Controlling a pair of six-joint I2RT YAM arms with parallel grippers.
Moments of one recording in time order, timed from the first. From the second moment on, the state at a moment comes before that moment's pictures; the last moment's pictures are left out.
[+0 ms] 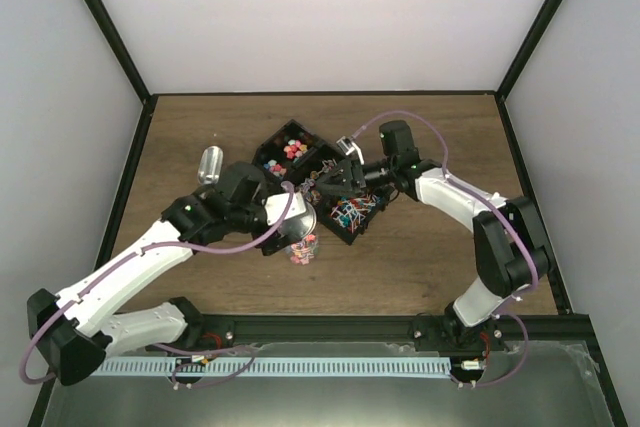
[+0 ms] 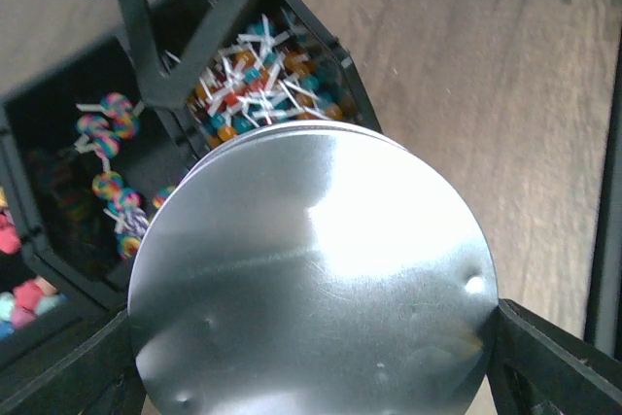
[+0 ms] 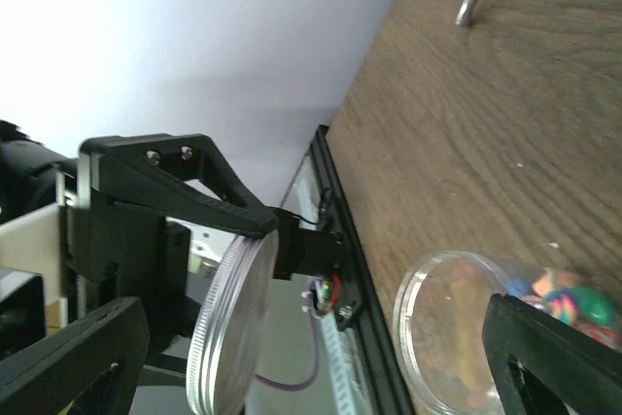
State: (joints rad) left arm -0.75 1.08 0.98 -0.71 0.25 0.49; right arm 0.43 1.61 1.03 -0.01 -1.24 0.61
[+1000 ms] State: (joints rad) left arm -0.75 1.39 1.06 -0.86 0.21 0.50; right arm 0.47 1.66 0.92 -0.18 -1.10 0.36
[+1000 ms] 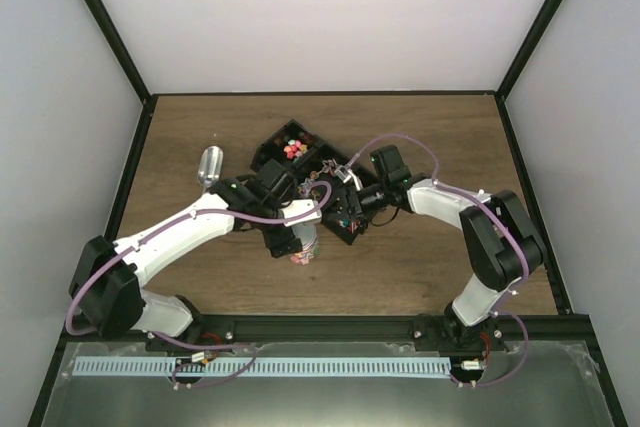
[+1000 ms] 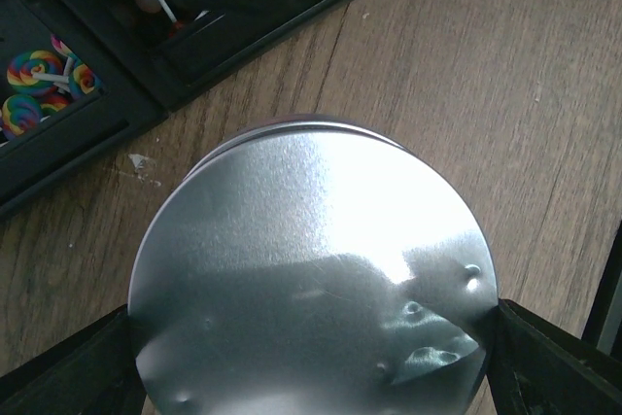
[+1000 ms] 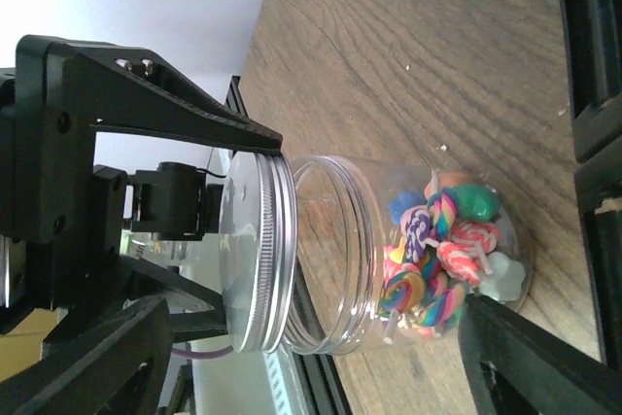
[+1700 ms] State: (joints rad) left arm -0.75 1.44 1.07 -0.84 0.21 0.48; right arm 0.51 1.71 0.92 -0.15 -1.11 0.37
